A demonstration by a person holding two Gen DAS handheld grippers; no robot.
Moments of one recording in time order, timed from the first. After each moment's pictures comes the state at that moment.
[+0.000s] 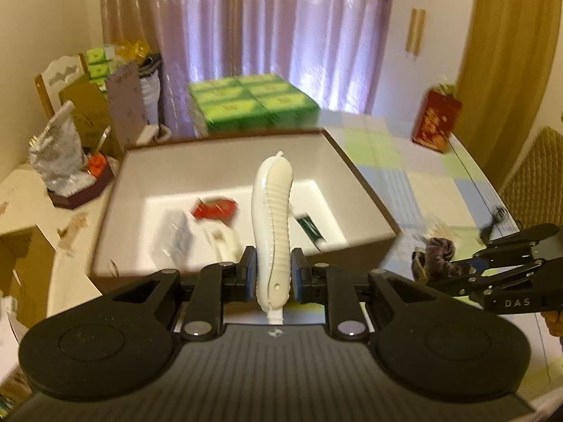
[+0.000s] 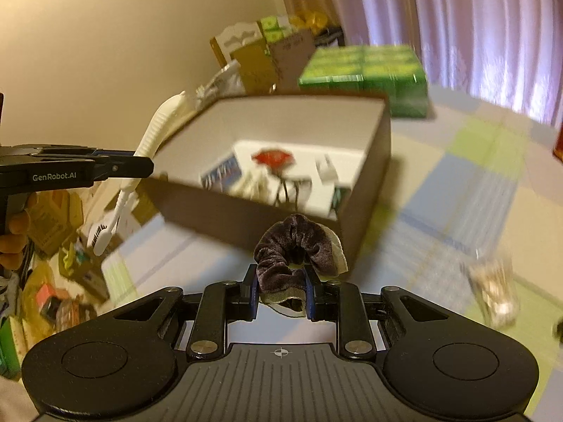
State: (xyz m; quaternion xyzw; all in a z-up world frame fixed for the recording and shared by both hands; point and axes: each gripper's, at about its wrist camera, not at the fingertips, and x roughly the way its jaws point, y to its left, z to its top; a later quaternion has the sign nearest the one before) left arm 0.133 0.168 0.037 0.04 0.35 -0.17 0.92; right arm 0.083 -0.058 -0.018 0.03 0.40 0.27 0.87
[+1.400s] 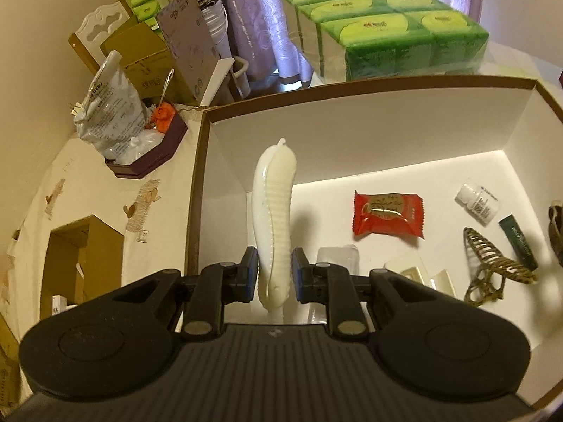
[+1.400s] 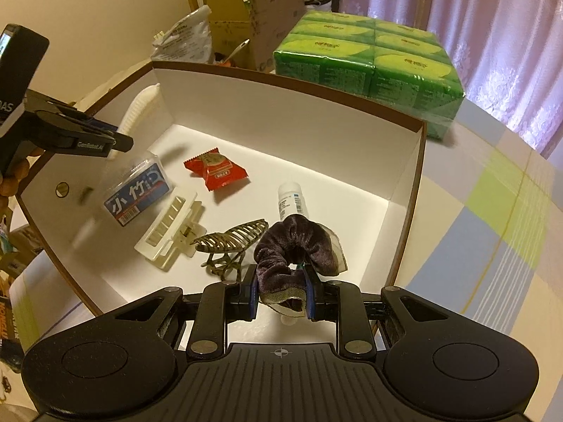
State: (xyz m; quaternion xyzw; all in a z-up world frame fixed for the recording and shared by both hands) left arm 0.349 0.218 -0.061 0.14 0.47 -0.03 0.87; right arm 0.246 0.017 -0.067 -0.08 0.47 0.22 0.85
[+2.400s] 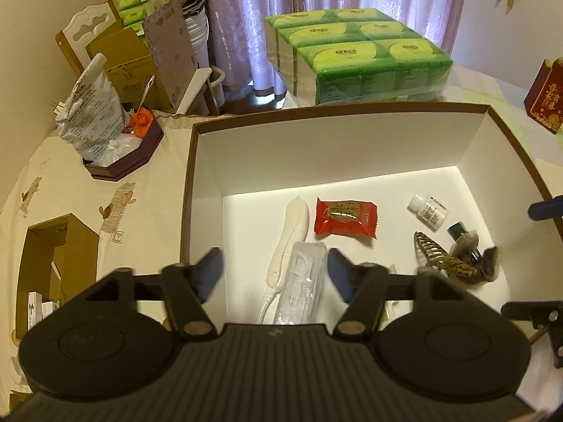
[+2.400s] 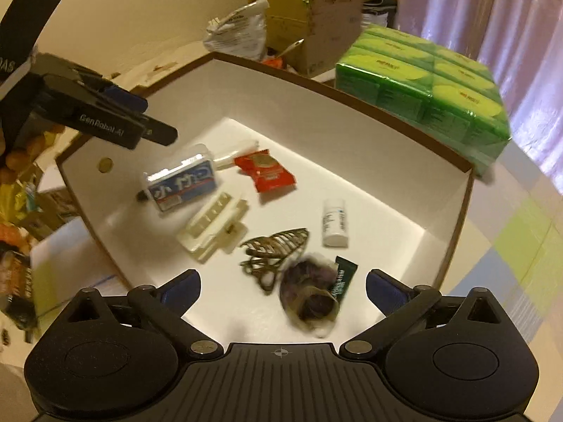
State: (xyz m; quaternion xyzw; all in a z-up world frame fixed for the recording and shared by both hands) left arm 0.321 0.226 -0.027 0.09 0.46 -0.08 0.88; right arm 0.239 0.039 -0.054 -0.13 0.46 0.29 0.83
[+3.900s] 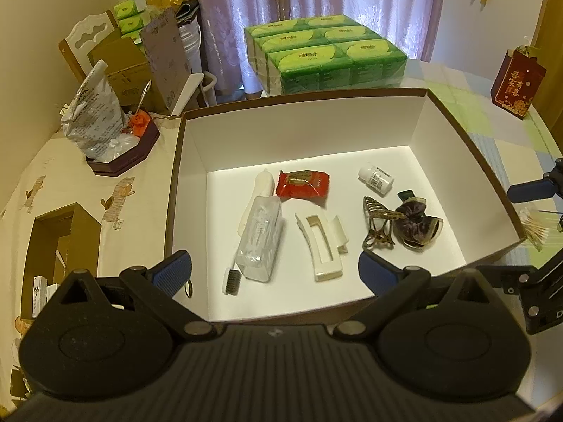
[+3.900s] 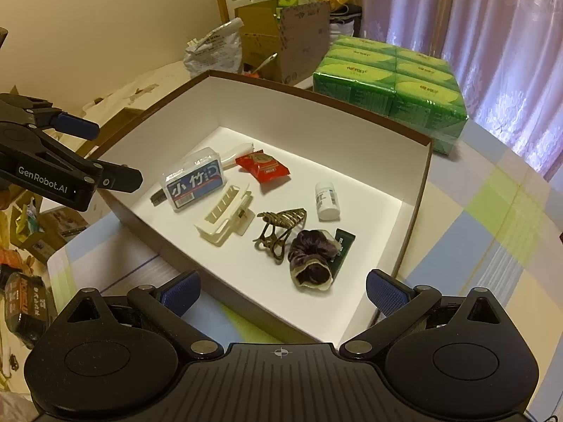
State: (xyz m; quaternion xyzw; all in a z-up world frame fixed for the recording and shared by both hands) left arm 0.237 0.205 0.009 0.10 0.45 -0.09 0.88; right arm 0.175 0.024 -0.025 -0.10 0.45 0.25 0.85
